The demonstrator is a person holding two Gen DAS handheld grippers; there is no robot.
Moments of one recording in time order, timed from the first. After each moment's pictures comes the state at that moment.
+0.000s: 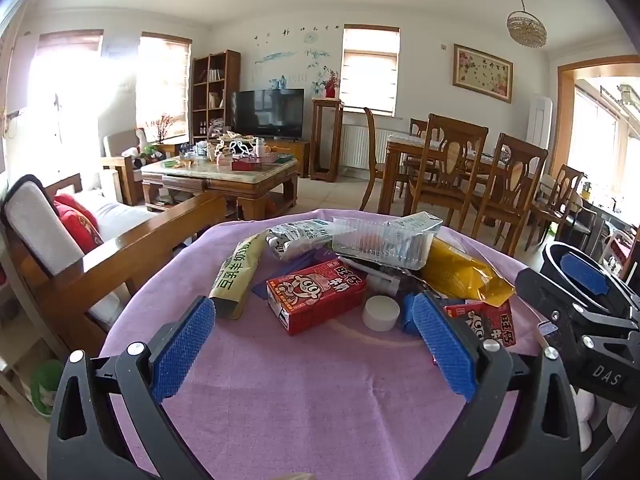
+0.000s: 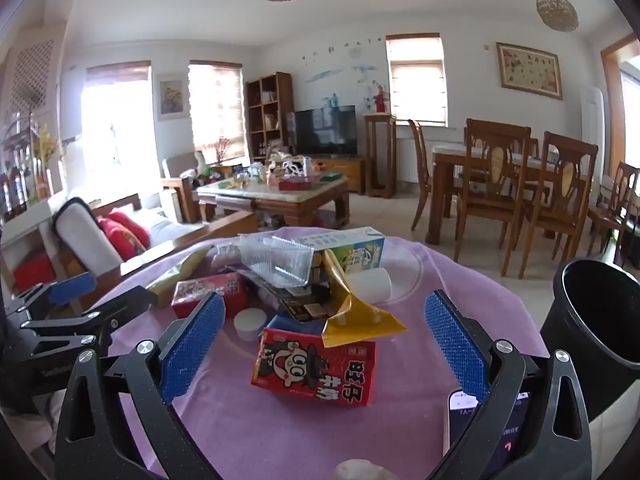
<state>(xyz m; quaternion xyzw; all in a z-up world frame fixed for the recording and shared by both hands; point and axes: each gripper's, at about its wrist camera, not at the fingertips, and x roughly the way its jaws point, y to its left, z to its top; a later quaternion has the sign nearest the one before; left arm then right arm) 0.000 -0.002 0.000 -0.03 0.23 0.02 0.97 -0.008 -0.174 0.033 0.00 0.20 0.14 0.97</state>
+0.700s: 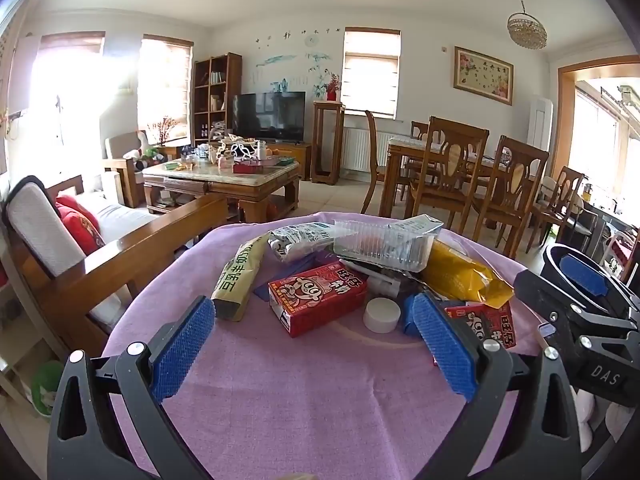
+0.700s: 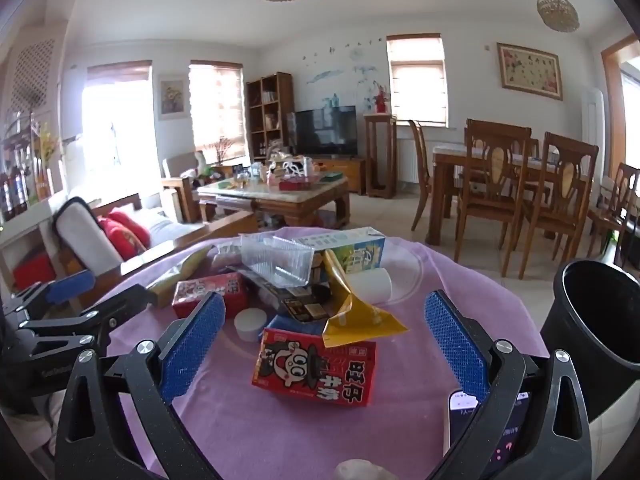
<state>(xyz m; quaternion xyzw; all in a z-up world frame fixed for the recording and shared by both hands) -0.004 0.005 0.006 -0.03 0.22 0.02 0.97 -0.008 -0.173 0.033 0.00 0.19 0.14 0.97</state>
